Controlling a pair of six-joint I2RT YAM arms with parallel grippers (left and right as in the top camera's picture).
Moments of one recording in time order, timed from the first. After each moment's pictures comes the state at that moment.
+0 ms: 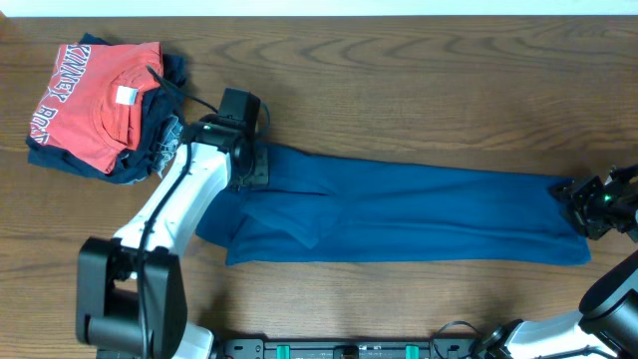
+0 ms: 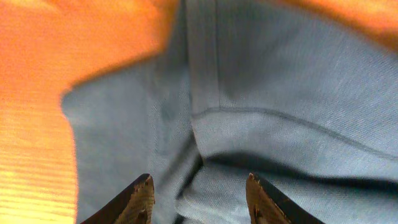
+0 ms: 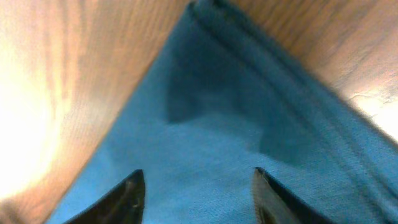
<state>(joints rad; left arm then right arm) -0.24 1.68 1.16 -0.85 -0.03 -0.26 -0.75 1.74 1.02 -0.67 -0.44 0.25</state>
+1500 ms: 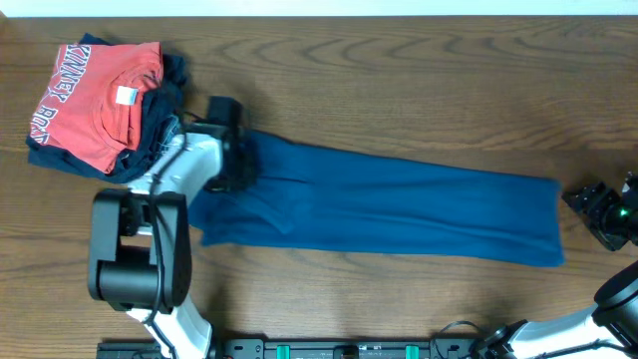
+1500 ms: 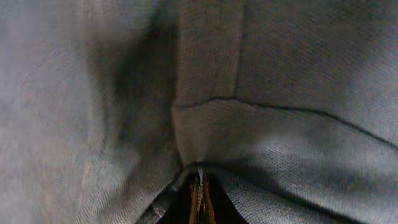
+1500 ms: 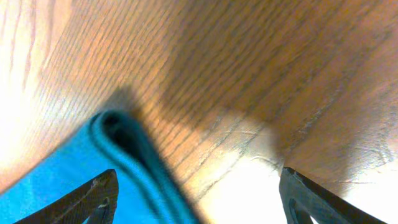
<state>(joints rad) -0.08 1.88 1.14 -0.71 -0.03 -0.25 -0.87 1.81 1.03 -0.60 -0.46 -0.05</state>
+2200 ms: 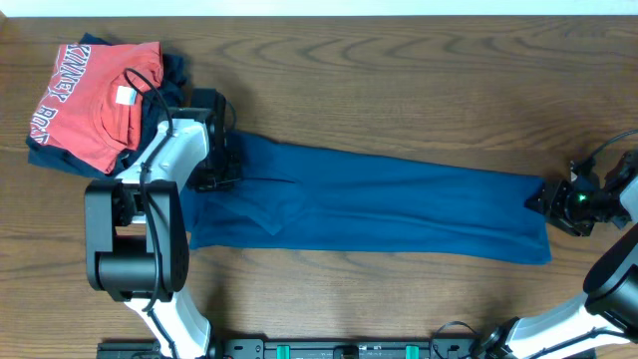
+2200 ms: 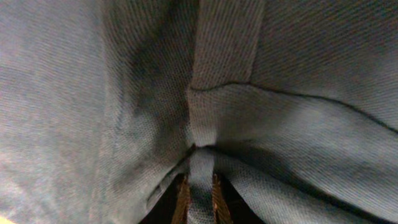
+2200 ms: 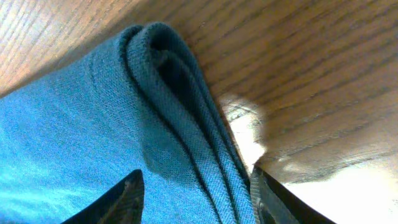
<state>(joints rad) -0.04 1.92 1.26 -0.92 -0.04 -0.25 -0.66 1.86 1.07 -0.81 -0.35 -0.10</state>
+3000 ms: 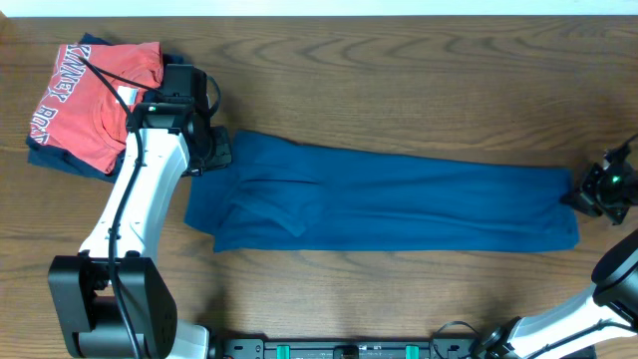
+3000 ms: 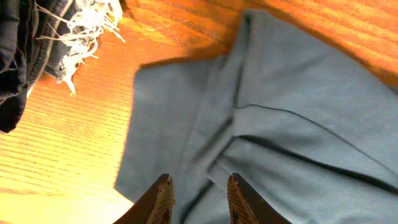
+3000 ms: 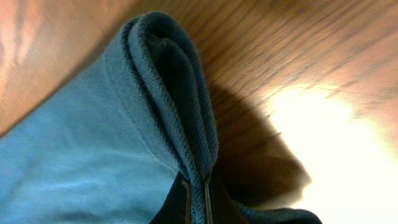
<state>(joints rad) -0.04 1.65 1.30 -0.97 -0.04 -0.24 -0.70 1.91 1.36 -1.07 -0.31 -0.02</state>
